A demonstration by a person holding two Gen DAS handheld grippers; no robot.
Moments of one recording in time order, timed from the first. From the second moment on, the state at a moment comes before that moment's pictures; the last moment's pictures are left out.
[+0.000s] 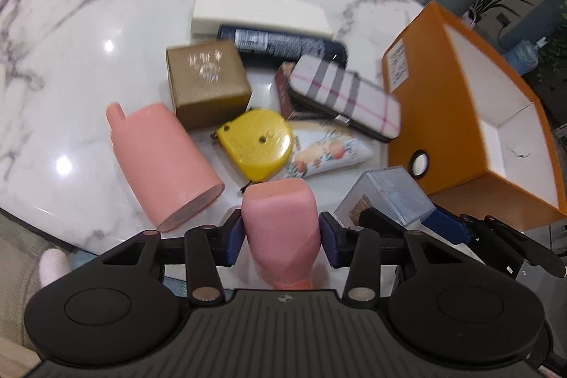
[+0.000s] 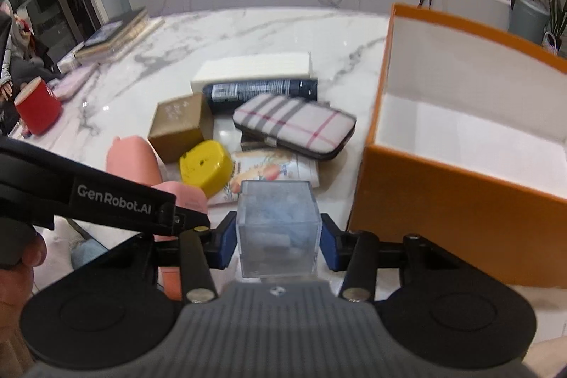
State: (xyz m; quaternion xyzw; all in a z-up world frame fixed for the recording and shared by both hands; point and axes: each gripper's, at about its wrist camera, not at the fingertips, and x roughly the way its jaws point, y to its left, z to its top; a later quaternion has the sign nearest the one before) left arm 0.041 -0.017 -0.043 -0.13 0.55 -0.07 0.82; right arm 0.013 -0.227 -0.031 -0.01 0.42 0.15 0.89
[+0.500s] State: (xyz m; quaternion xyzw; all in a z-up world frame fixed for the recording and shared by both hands) left arm 0.033 -0.073 0.074 -0.09 0.45 -0.16 0.87; right arm -0.009 -0.284 0.054 0.07 0.34 0.14 0.93
